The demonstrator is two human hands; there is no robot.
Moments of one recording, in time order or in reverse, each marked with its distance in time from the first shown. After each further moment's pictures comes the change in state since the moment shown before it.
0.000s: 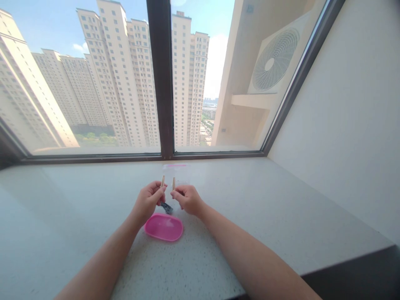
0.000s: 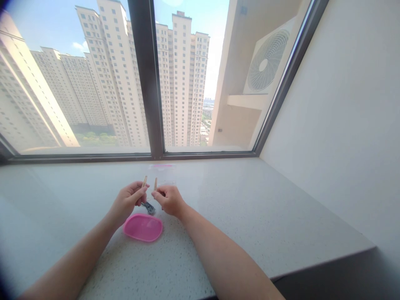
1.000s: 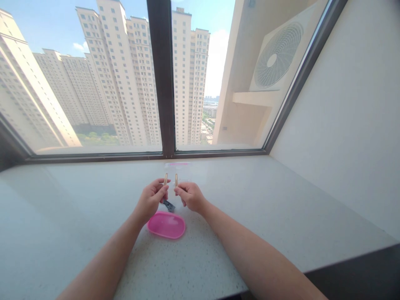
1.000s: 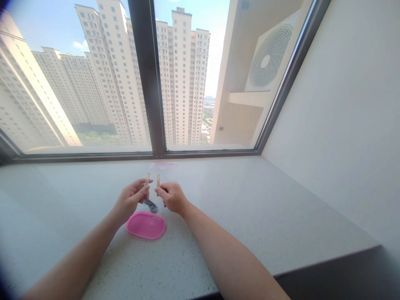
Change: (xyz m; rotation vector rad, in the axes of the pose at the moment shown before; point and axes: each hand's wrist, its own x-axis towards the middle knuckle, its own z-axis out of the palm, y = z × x) left_hand -0.001 -0.005 -0.001 0.010 -0.057 0.059; right_hand 0.001 -0.004 -0.003 0.115 0.011 0.013
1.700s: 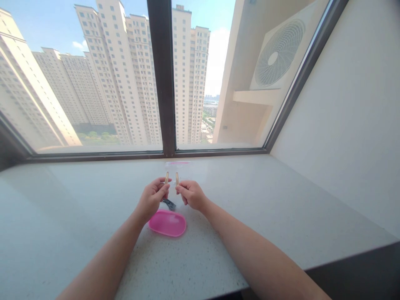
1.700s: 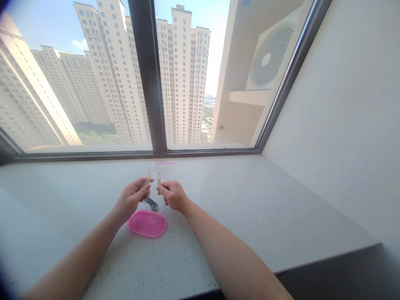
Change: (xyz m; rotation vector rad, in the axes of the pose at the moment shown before) left_hand 0.003 -0.006 0.000 -0.036 -0.014 0.014; right_hand 0.002 0.004 -0.001 0.118 -0.029 0.021
